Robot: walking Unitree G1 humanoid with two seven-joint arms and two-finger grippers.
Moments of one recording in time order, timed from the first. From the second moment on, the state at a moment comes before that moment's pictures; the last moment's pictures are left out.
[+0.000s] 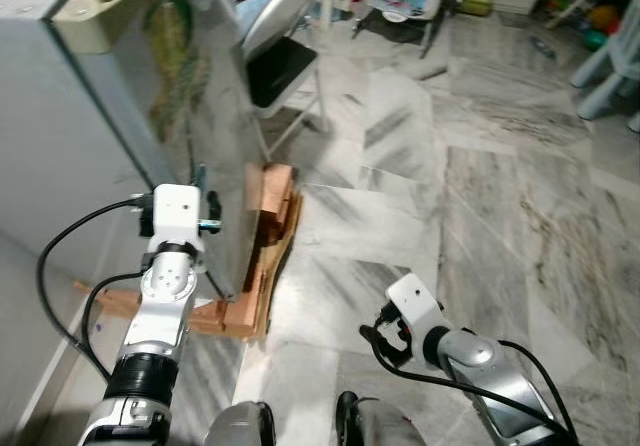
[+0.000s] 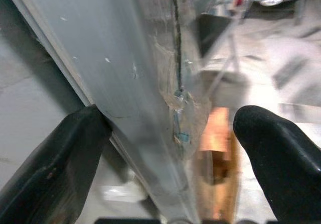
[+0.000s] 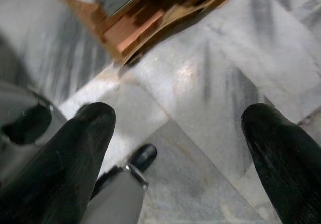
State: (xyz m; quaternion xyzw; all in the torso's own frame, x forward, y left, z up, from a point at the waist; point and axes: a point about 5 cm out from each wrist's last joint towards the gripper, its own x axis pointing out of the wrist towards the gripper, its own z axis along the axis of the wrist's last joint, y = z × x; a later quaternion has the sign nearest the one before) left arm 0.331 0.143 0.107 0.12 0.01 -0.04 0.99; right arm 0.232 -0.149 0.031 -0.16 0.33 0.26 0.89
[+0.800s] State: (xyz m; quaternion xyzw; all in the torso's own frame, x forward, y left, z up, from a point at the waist) left arm 0.303 0.028 0.145 0.09 -0.10 -0.33 0.93; right arm 0.242 -0.134 0.031 -0.16 0.29 0.27 0.90
